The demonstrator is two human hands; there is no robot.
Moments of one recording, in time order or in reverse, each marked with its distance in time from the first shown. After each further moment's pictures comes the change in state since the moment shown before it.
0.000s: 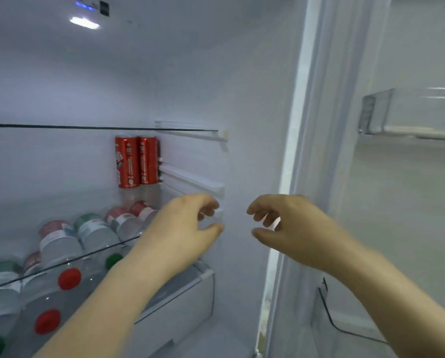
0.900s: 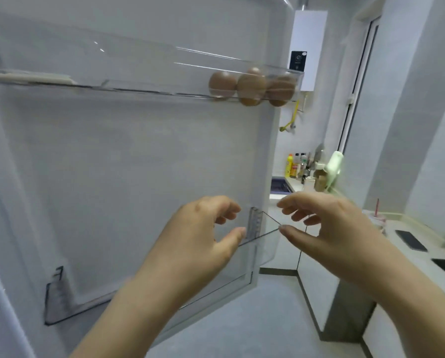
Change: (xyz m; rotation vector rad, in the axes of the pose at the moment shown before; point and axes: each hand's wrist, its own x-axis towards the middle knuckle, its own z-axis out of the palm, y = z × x) left_hand -0.061 0.257 0.182 -0.491 -0.433 0.664; right_hand -0.311 0.101 -0.133 -0.353 0.380 0.742
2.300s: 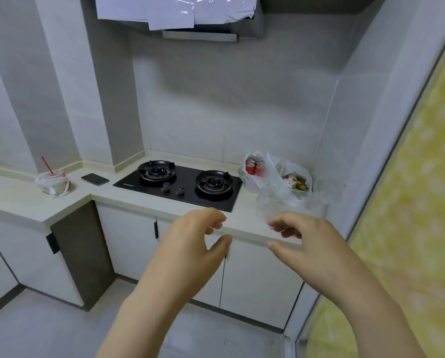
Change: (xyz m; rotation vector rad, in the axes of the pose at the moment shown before) left_hand -0.085 0.259 0.237 -0.648 -0.831 0.743; right_hand -0.346 0.020 -0.134 -0.474 0.354 1.375
